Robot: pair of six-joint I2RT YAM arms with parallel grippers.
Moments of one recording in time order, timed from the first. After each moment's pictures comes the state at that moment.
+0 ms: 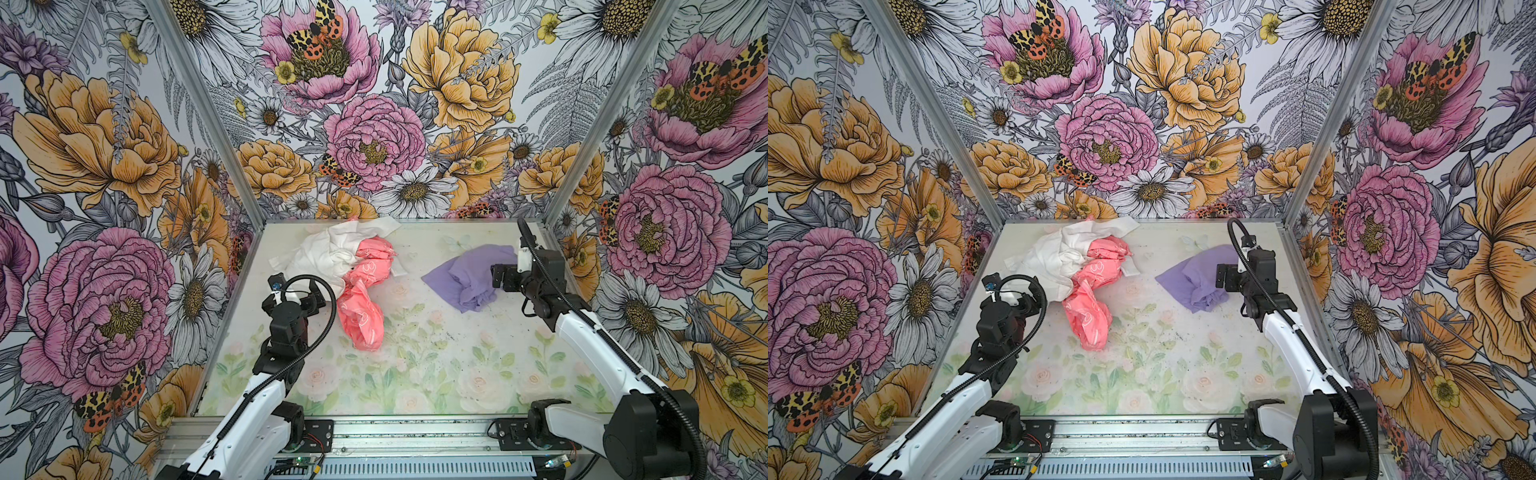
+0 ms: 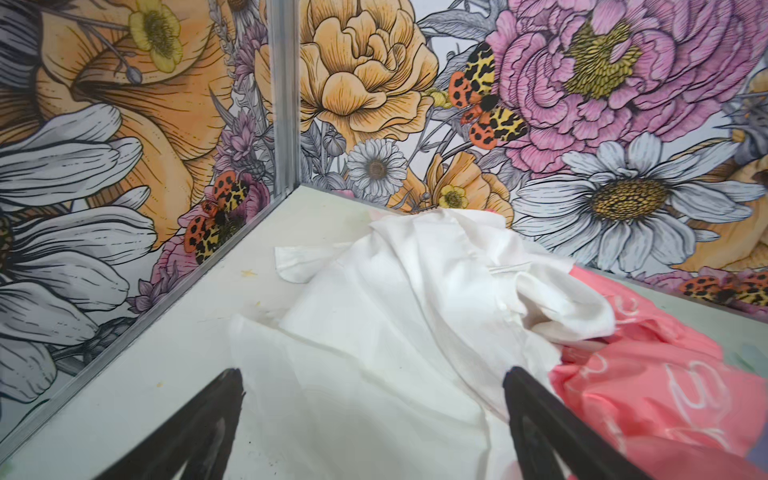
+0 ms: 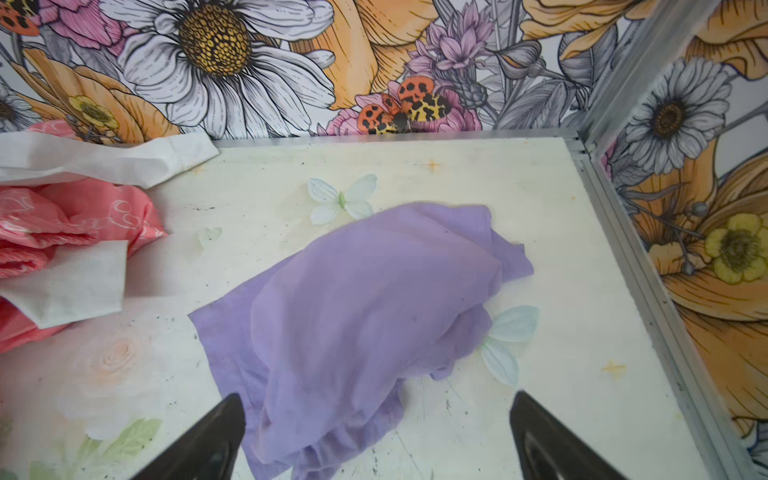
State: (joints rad) left arm -0.19 0.82 0.32 0.33 -0.45 -0.23; right arm 0.05 1.18 0.77 -0.18 -0.03 0.07
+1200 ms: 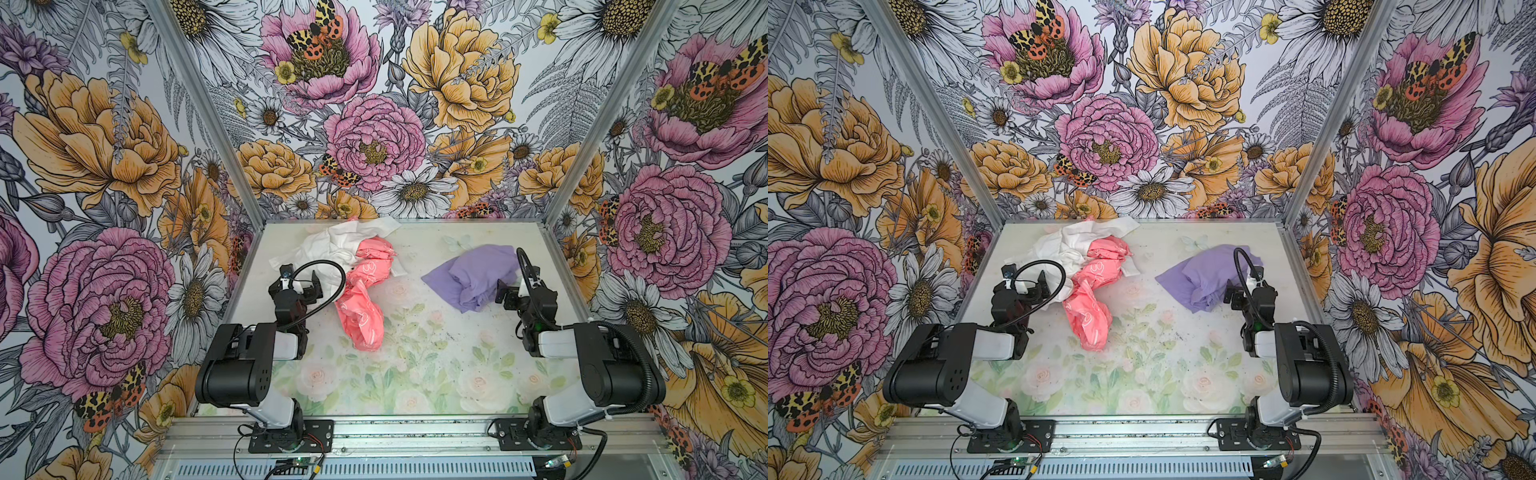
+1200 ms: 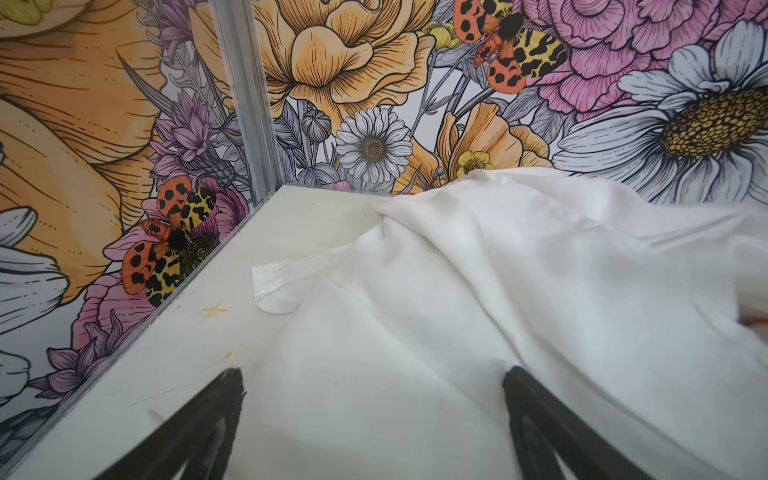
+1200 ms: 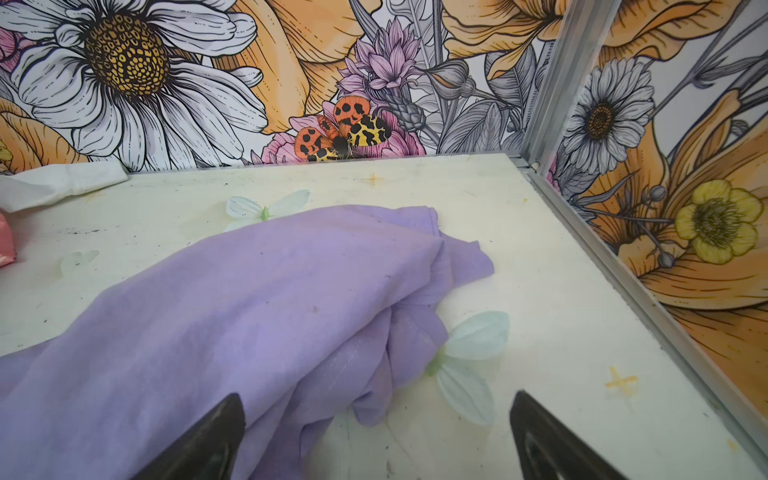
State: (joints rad) left arm 0.01 1.56 0.37 1.05 -0.16 -0.05; right arm -0.07 1.54 0.36 0.87 -0.03 0.03
